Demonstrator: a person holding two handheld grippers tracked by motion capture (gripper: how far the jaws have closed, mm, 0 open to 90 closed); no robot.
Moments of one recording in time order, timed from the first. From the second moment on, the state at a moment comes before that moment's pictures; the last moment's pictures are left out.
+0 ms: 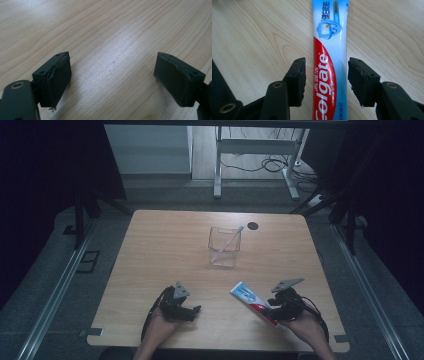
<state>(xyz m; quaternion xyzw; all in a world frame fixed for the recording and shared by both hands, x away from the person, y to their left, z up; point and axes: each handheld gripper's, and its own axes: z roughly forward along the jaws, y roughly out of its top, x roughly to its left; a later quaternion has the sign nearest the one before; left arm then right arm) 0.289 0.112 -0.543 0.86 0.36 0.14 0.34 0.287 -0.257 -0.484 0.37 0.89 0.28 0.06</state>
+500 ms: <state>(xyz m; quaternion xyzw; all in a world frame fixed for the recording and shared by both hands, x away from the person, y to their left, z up) 0.289 0.112 -0.543 0.86 0.36 0.13 0.34 0.309 -0.234 -0.496 0.37 0.91 0.20 0.04</state>
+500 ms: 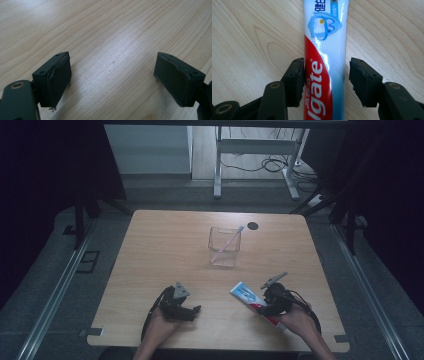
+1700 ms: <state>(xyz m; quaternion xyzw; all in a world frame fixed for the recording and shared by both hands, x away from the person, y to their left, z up) 0.290 0.112 -0.543 0.86 0.36 0.14 0.34 0.324 -0.212 -0.488 0.35 0.92 0.15 0.02</state>
